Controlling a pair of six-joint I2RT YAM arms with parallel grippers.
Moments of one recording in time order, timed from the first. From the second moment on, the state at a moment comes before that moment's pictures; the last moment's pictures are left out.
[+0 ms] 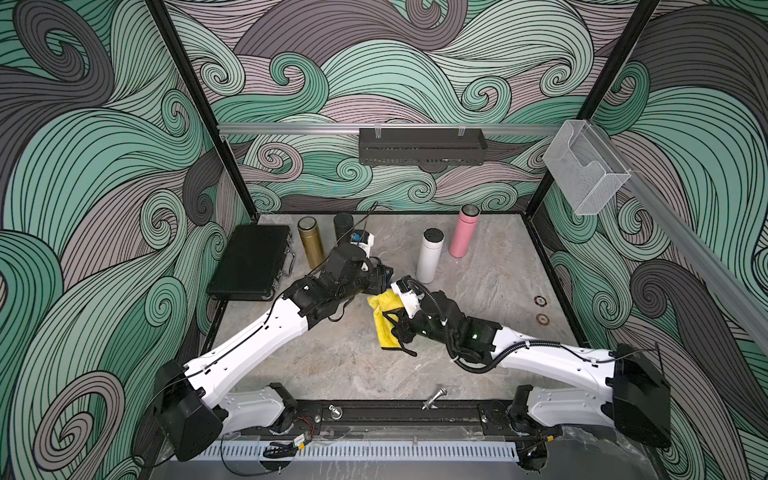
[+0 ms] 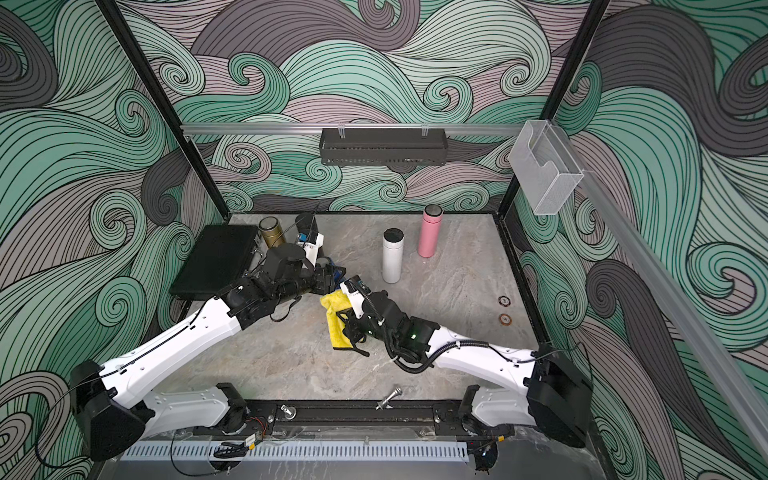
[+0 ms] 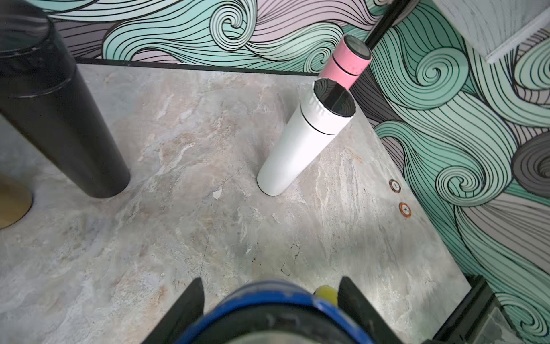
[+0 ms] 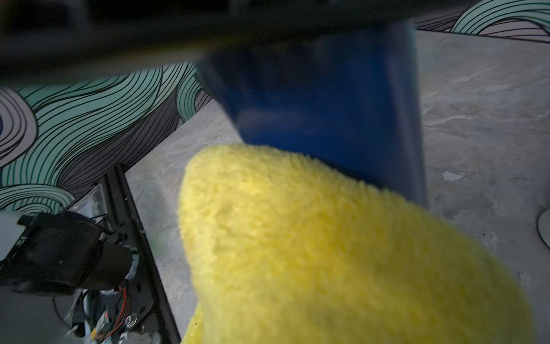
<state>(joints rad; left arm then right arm) -0.71 1.20 1.09 -0.44 -0.08 -0.50 1.03 1.29 0.75 0.07 0.07 0.33</state>
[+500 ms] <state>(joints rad) -0.71 1.16 1.09 -0.44 -0.14 -0.60 1.05 1.29 0.77 0.09 0.17 0.35</state>
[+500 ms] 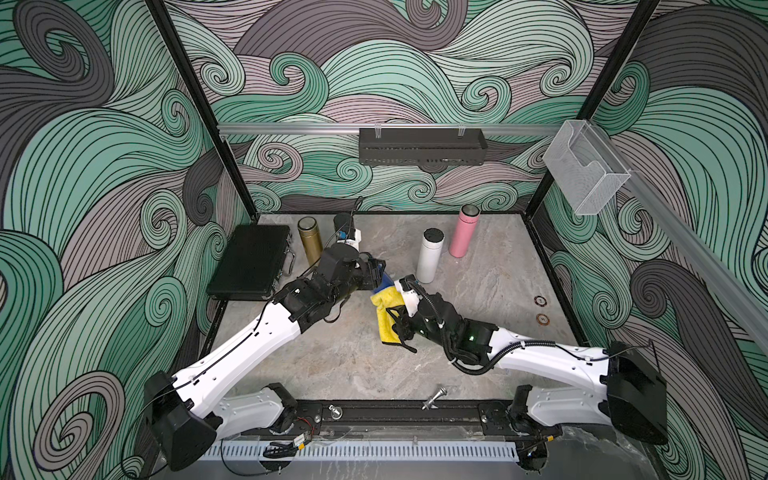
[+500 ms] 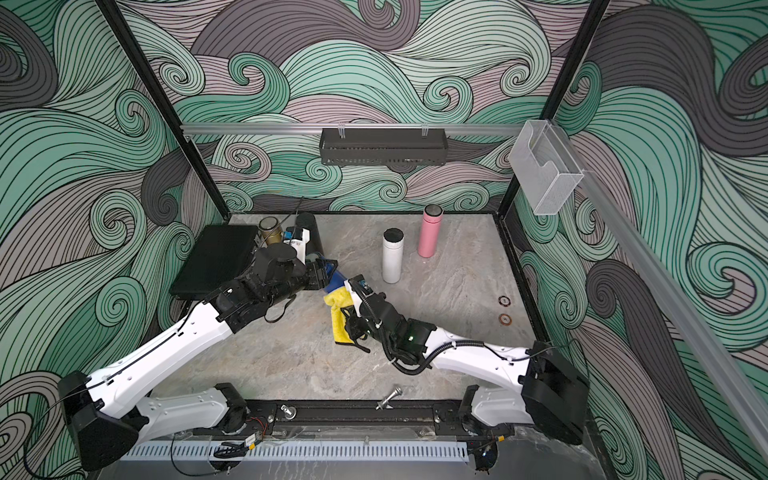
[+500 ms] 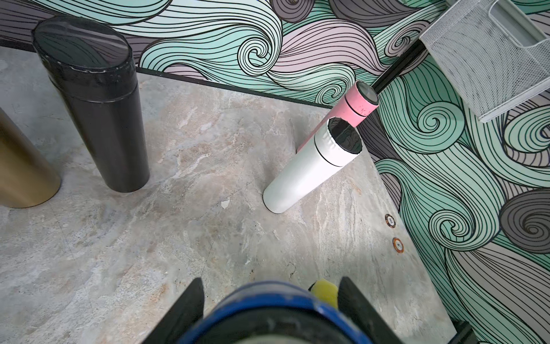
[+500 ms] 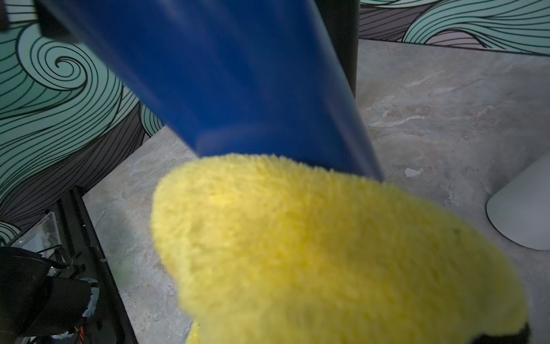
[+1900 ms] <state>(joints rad) -0.72 1.26 0.89 -0.32 -0.31 -0.31 0.96 0.99 0.75 -0.27 0.33 0.52</state>
